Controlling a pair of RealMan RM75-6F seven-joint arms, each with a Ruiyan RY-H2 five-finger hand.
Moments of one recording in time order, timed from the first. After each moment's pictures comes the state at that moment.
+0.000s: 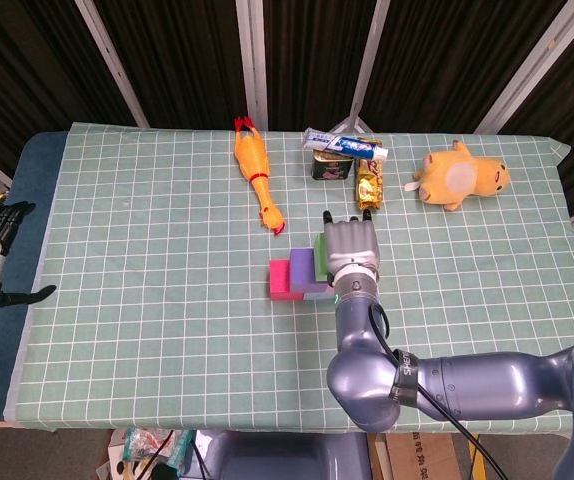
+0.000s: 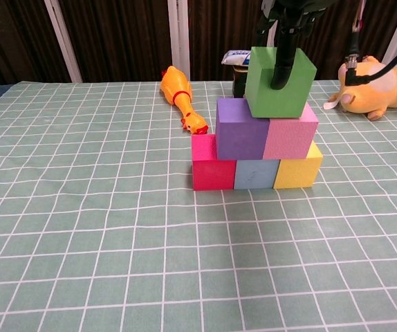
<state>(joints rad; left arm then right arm) -0.35 -0.82 -0.20 -1.97 1.16 1.24 0.01 1.43 -1.28 0.57 -1.93 0.52 1.42 -1.23</state>
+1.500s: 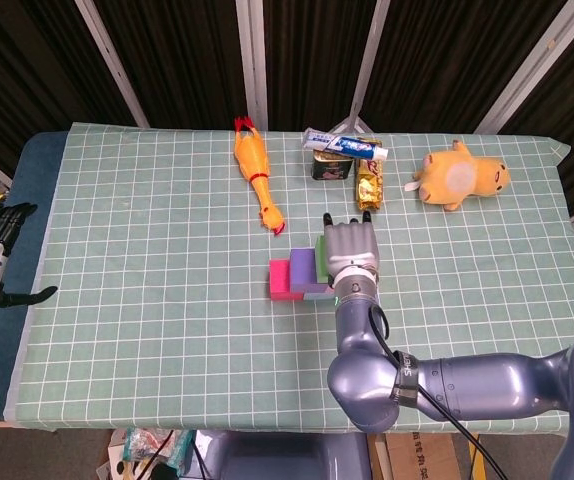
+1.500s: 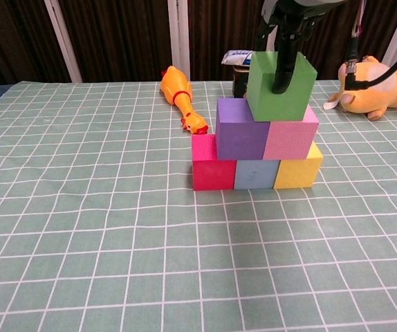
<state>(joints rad) -0.35 -0.82 -0.20 -1.97 1.16 1.24 0.02 1.40 -1.31 0.59 -1.93 0.49 1.45 -1.27</state>
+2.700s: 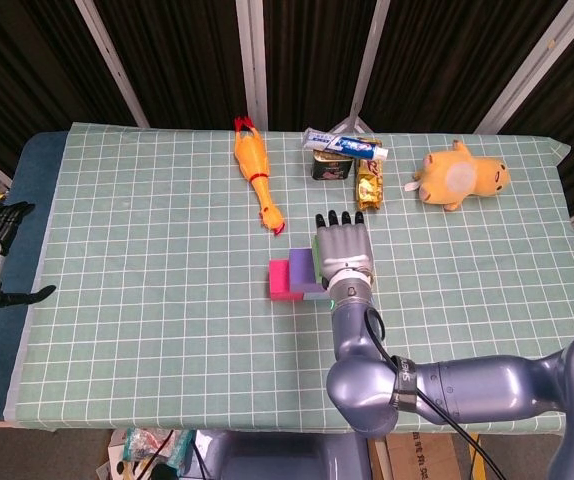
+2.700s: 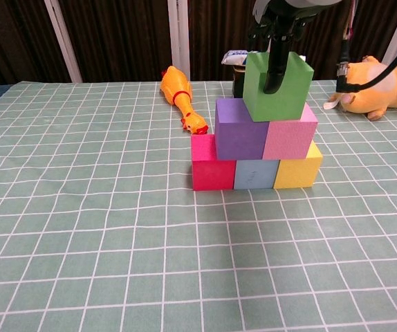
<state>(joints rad) -0.34 -0.82 -0.21 -1.97 1.16 1.24 0.01 1.39 -1.32 0.60 -1.95 0.45 1.45 -1.26</state>
